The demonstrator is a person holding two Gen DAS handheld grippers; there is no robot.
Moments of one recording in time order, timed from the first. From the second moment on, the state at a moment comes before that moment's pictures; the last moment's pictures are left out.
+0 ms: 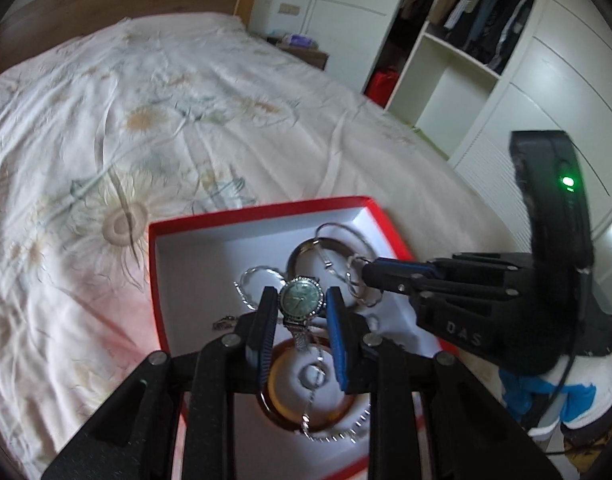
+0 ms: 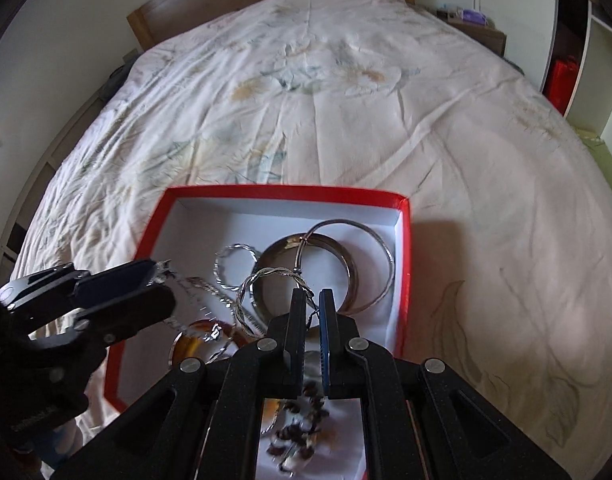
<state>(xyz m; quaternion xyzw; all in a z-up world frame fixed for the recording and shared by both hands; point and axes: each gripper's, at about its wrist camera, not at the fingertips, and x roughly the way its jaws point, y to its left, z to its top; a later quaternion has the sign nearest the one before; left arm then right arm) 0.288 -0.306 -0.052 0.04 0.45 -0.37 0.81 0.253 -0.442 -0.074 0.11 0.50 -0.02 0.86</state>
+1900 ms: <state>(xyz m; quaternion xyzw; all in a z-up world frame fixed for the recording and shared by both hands) 0.044 -0.081 0.030 0.02 0.41 -0.12 0.90 0.032 -0.245 0.015 0.05 0.44 0.03 0.90</state>
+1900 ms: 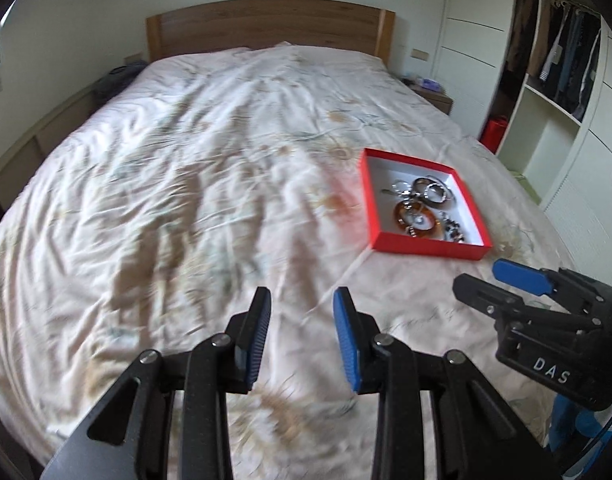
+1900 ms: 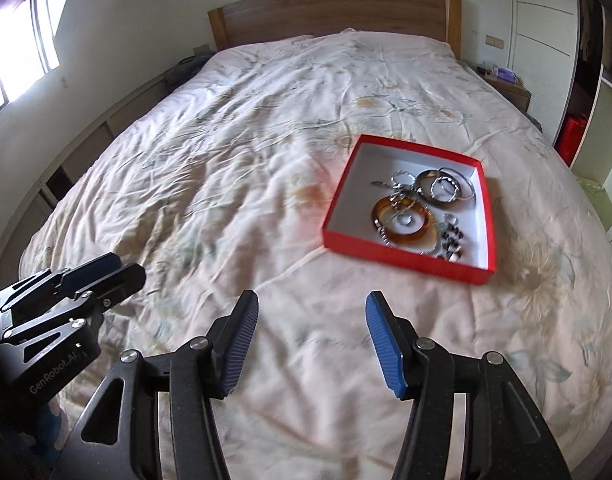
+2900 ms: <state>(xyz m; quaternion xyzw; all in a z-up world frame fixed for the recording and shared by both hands) -0.025 -0.028 0.050 0.02 0.35 -0.07 0.93 -0.031 -0.205 0.032 0.03 0.41 0.04 0.91</state>
